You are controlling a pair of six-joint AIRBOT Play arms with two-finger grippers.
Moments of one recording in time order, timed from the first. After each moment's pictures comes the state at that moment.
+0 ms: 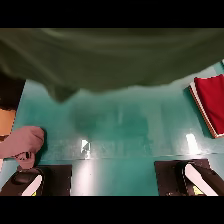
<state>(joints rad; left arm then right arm) -0.12 -0.67 1.71 1.32 -0.94 -1.43 -0.38 -0.90 1.95 -1.07 1.51 1.40</state>
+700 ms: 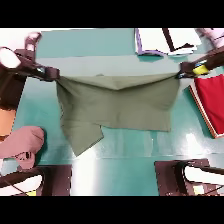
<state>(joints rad) -0.12 -1.32 1.37 1.42 -1.04 -1.51 -0.11 -1.36 1.51 -1.25 1.44 1.43</state>
